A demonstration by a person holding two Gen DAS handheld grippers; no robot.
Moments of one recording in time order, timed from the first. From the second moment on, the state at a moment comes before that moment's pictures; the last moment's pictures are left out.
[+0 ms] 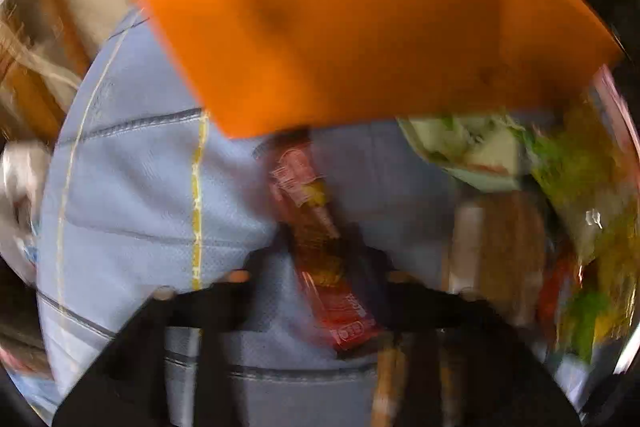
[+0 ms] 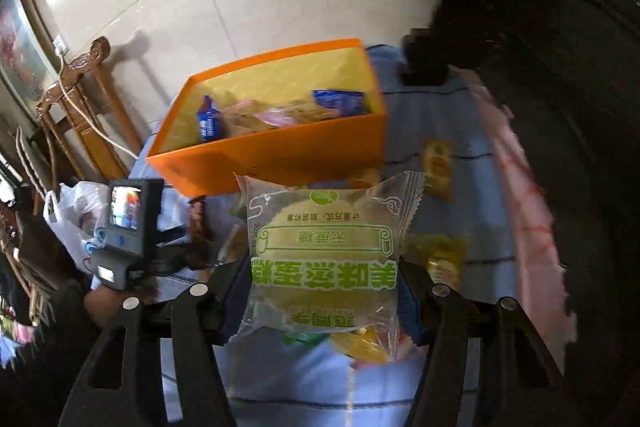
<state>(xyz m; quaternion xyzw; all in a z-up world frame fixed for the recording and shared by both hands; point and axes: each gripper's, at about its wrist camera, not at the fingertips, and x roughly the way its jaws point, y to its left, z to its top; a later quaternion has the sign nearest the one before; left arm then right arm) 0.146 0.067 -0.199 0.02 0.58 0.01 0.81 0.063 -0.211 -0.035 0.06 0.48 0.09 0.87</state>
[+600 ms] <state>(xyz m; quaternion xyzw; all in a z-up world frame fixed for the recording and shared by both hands) 0.171 0.117 0.021 0.04 0.44 0.04 0.90 0.211 -0.160 0.033 0.06 0.43 0.13 0.89</state>
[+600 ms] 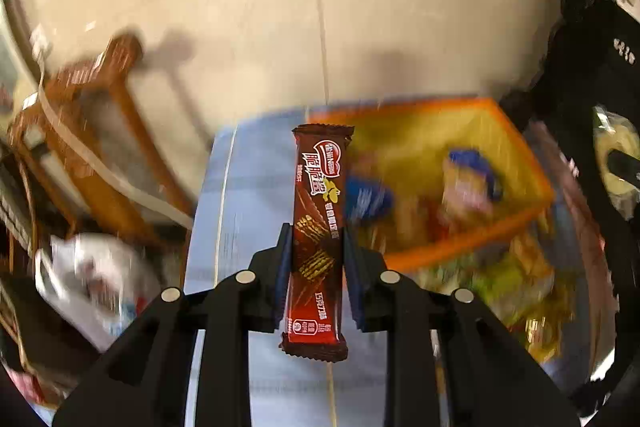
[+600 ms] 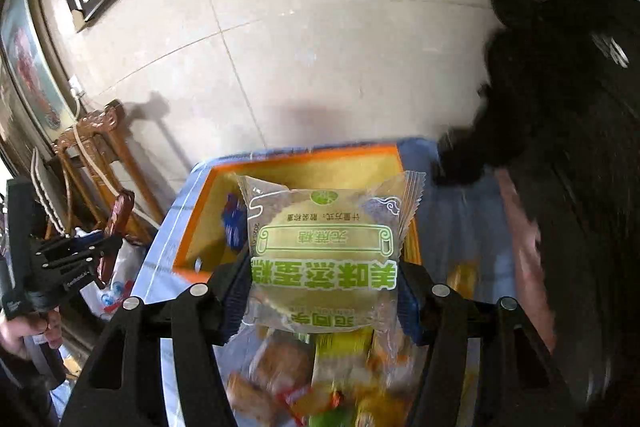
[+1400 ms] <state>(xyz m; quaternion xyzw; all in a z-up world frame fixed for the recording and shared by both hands) 0.211 0.085 -0.076 0.03 0.52 0.03 0.85 0.253 -0.313 -0.171 0.16 0.58 -0.08 0.80</state>
